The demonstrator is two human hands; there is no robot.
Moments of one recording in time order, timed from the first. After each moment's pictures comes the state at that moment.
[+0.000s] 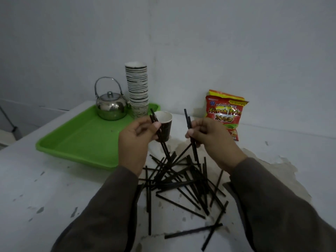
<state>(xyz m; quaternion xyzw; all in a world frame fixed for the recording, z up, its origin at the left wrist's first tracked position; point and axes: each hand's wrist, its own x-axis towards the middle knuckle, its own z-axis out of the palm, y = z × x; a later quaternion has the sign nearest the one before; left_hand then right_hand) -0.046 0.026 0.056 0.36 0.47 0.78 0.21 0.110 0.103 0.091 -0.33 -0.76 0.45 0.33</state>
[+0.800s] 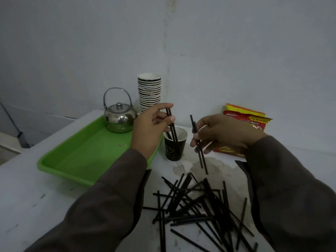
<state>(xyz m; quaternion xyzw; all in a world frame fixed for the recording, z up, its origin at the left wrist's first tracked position) -0.107 0.088 0.088 0.48 0.50 0.70 0.18 0.061 0.164 0.139 -0.34 -0.78 0.51 0.10</state>
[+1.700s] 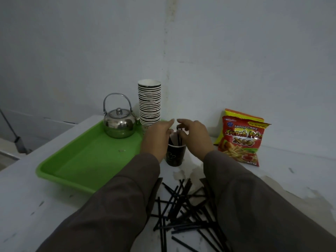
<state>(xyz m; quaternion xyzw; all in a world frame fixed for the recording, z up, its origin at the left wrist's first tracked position) -0.117 0.125 0.060 0.56 0.69 0.45 -0.06 -0.011 0.196 0.068 -0.35 -0.86 0.17 0.32</state>
